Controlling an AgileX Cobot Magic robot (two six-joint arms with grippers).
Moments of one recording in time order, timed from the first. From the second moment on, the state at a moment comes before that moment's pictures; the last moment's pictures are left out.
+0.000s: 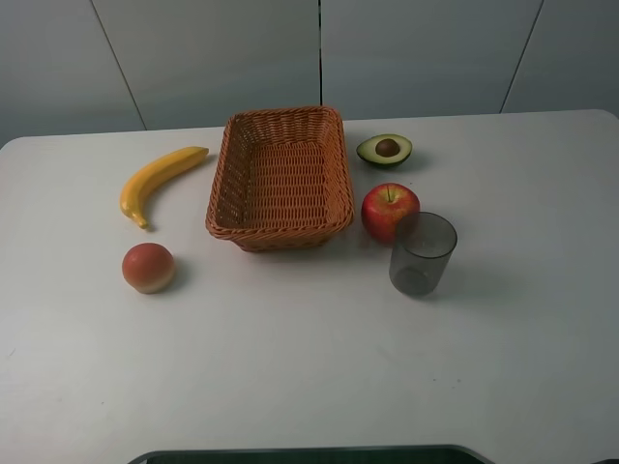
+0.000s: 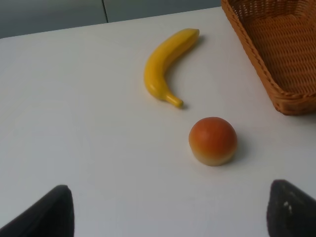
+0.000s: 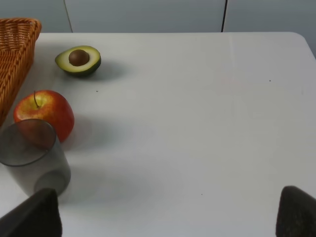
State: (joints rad) left arm -0.05 0.00 -0.51 -0.02 1.09 0.05; right arm 0.05 0.00 -0.51 -0.01 1.10 0.01
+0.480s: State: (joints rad) left arm -0.05 0.00 -0.51 -0.02 1.09 0.05; right arm 0.05 0.00 -0.51 -0.01 1.10 0.01
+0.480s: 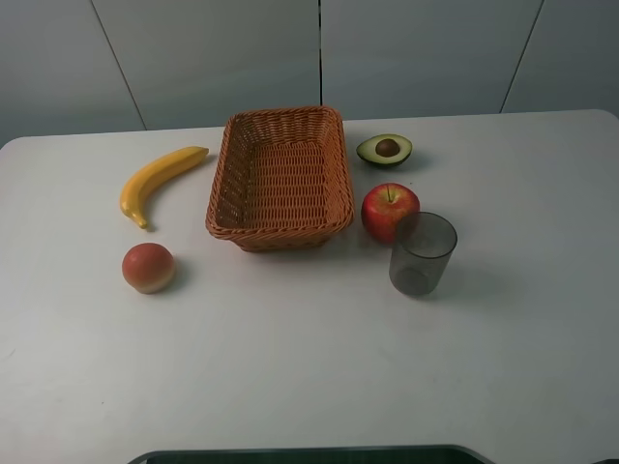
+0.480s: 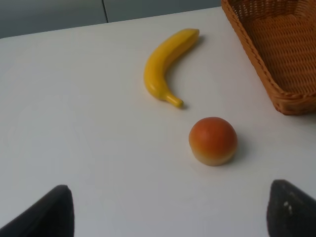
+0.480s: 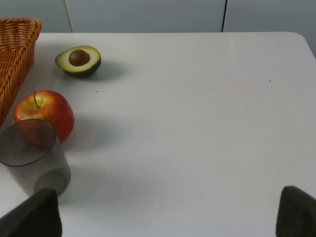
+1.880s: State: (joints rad) left arm -0.05 0.00 -0.51 -0.02 1.09 0.06; right arm 0.22 0.94 -0.78 0.10 0.99 -0.31
